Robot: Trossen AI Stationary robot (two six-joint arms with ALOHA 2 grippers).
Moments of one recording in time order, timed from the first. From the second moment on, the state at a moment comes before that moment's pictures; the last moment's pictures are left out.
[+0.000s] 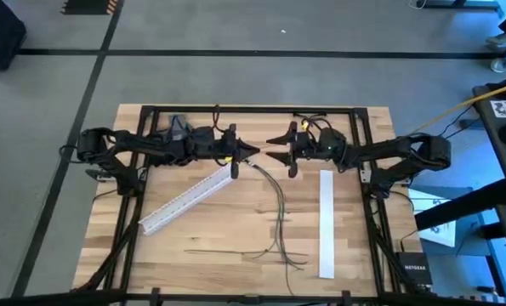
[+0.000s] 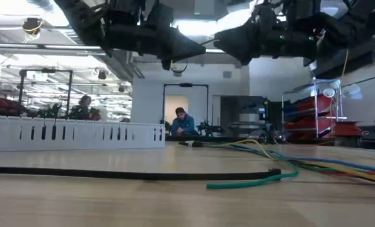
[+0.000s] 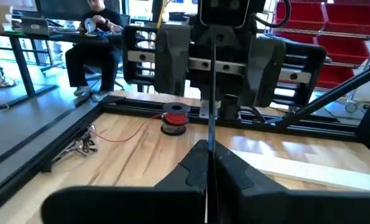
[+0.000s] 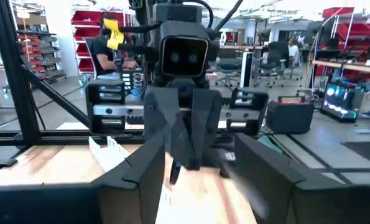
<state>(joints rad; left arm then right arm) 0.22 1.56 0.76 0.73 0.12 -0.05 -0.28 1.41 0.51 0.97 -0.27 0.00</state>
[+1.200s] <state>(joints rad) 0.22 1.55 0.79 0.41 0.09 0.06 -0.28 1.38 0.79 0.27 -0.17 -0.16</state>
